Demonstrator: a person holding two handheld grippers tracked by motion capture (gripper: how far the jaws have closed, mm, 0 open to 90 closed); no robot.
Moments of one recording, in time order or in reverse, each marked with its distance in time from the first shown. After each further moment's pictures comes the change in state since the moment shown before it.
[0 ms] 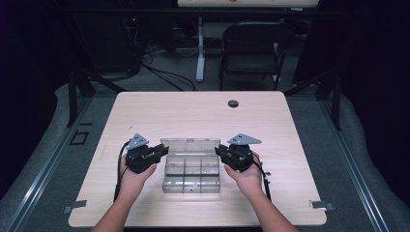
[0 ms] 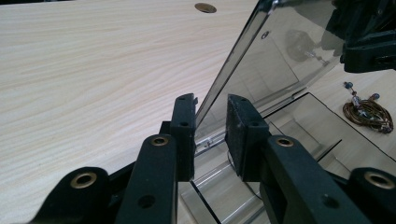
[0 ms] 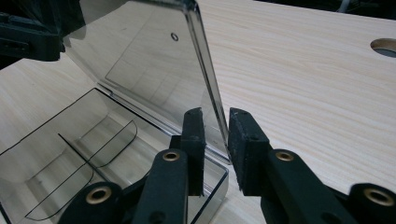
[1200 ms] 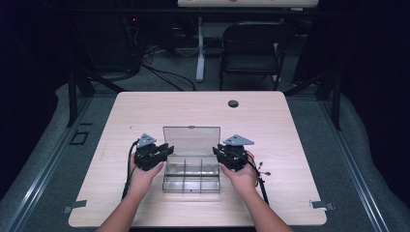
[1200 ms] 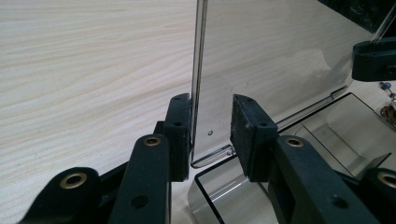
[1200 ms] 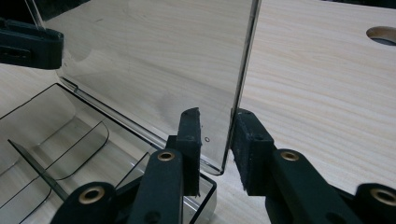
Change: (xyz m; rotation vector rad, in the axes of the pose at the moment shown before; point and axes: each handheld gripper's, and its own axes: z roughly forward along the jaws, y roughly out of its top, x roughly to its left) left arm 0.006 -0.010 0.034 0.026 0.045 -0.037; right arm -0.004 -0.013 0.029 0.002 -0.053 0.006
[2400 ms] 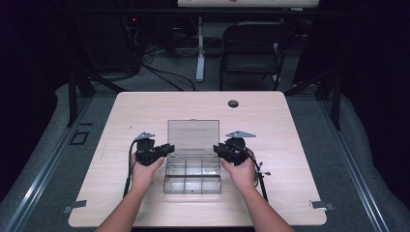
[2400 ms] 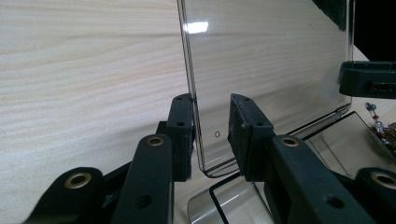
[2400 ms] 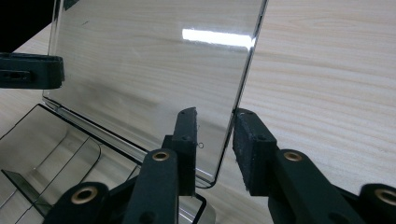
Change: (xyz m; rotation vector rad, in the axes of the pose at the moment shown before) left arm 0.018 0.001 0.017 0.063 -0.071 -0.210; right arm -0.016 0.005 0.016 0.070 0.023 0.168
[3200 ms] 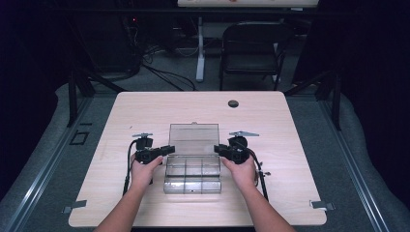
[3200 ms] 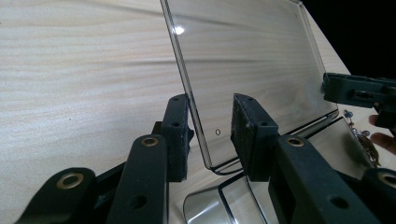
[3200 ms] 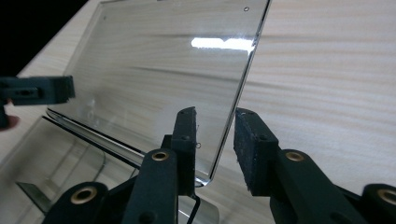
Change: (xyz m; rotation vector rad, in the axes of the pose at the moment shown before) left arm 0.016 -0.001 0.007 0.041 -0.083 -0.137; right arm -0.013 -0.003 0.007 0.030 0.047 0.137
